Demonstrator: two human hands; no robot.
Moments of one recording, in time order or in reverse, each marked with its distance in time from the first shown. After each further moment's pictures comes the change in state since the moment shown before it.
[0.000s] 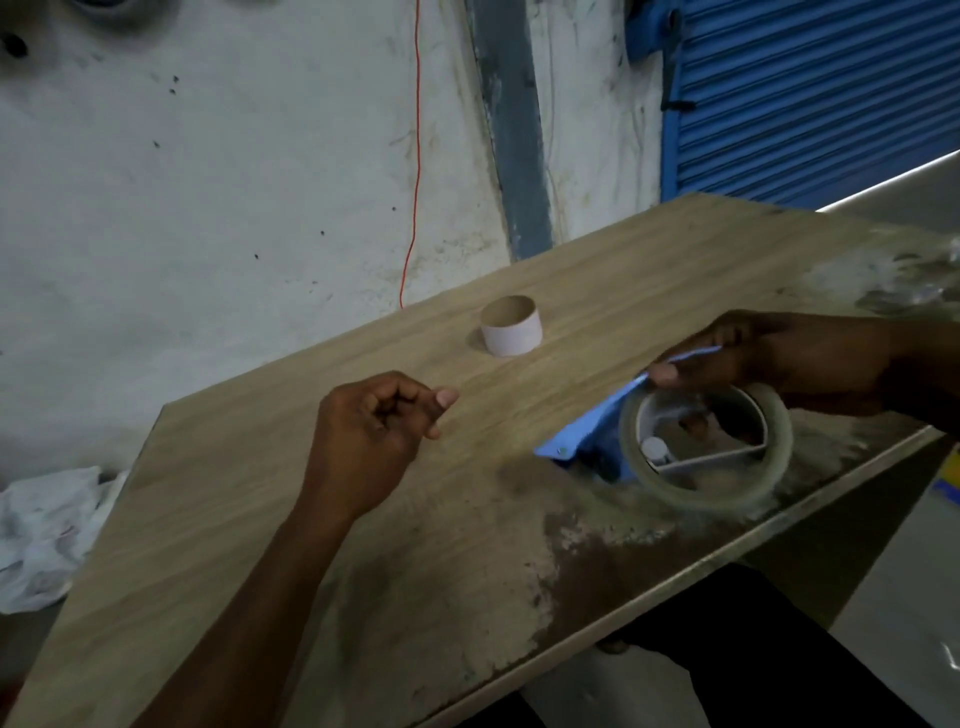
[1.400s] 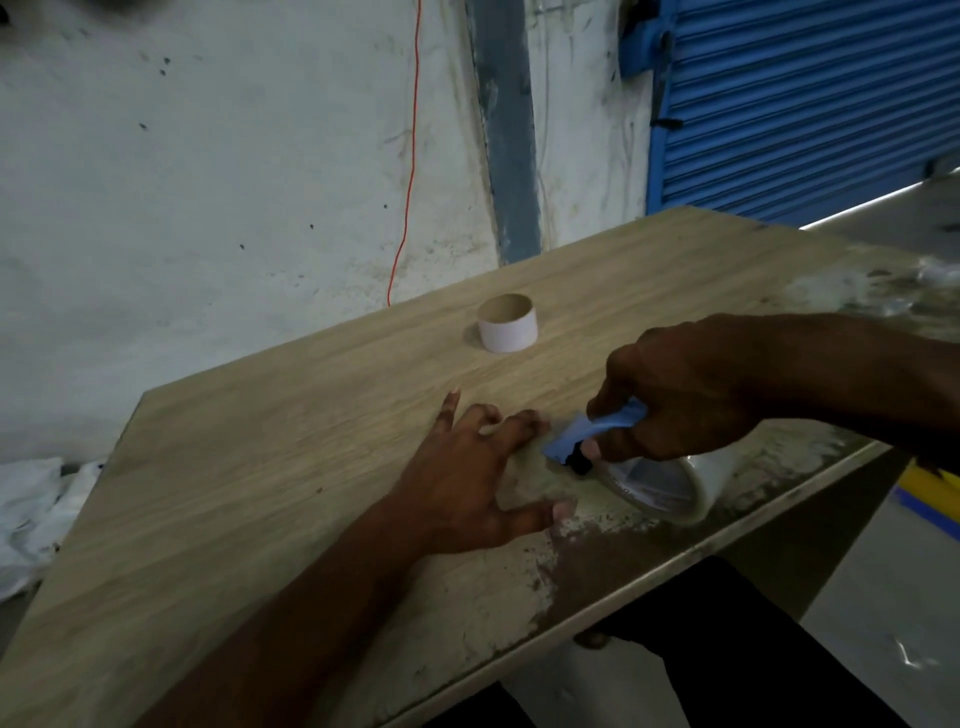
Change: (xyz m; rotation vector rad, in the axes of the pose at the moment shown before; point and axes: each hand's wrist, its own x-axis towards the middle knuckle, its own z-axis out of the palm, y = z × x) left_hand -0.018 -0.022 0.060 0.671 -0.622 0.359; right_hand 0.016 -0.059 0.059 -1.175 -0.062 0.237
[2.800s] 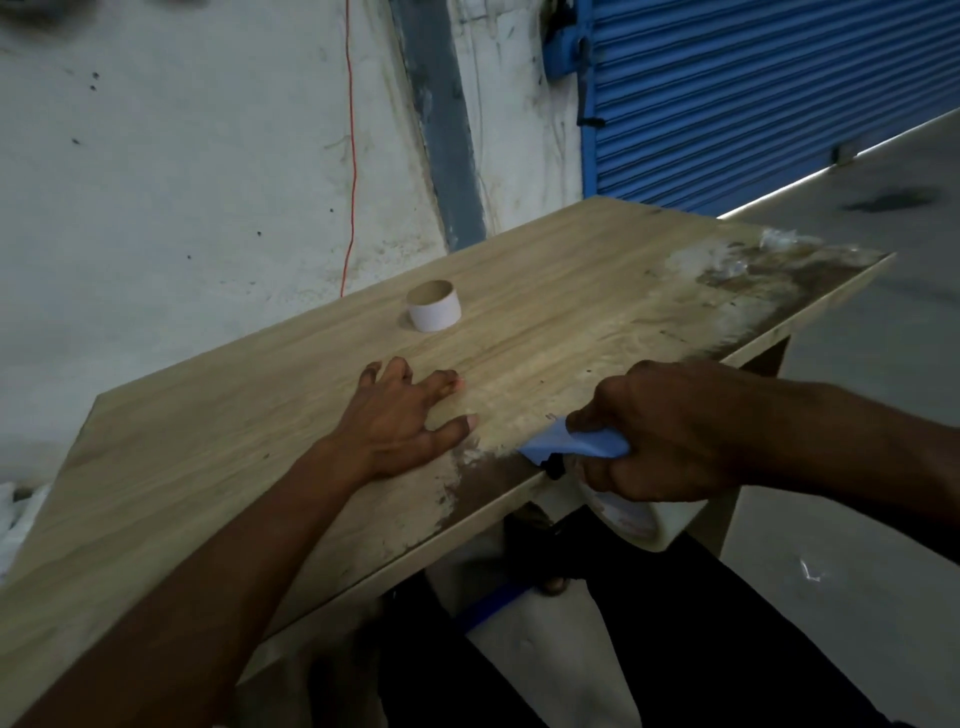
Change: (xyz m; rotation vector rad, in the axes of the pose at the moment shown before) left_hand 0.007 0.023 -0.016 0.198 0.001 -0.142; right_hand -0.109 0.029 0.080 0.136 0.207 0.003
